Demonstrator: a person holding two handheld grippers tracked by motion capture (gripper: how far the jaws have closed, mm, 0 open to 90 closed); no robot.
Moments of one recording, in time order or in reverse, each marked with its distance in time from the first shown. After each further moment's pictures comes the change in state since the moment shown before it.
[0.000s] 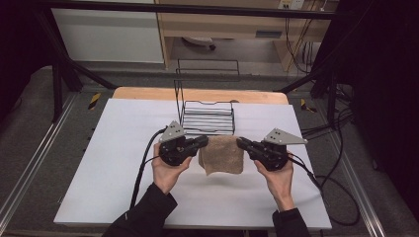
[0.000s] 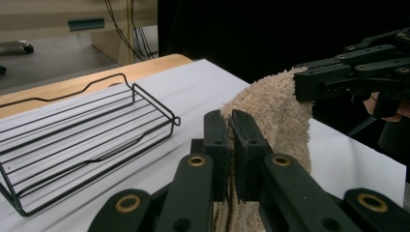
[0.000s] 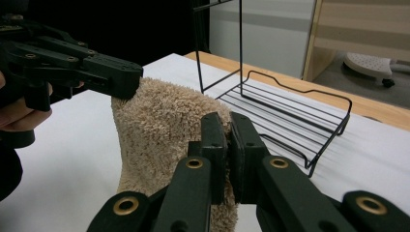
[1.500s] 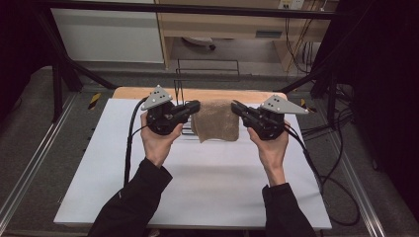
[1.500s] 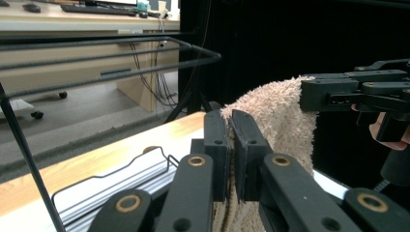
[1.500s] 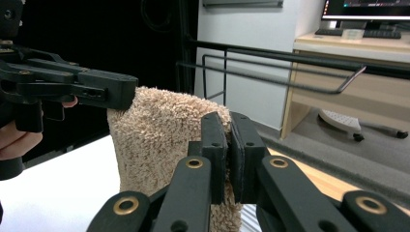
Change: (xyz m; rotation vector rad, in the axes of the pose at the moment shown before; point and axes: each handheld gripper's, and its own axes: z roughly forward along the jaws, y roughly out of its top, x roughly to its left) left arm 0.024 0.080 -0.022 -0.151 0.063 0.032; right arm 0.002 0.086 0.015 -0.166 -0.063 -0.068
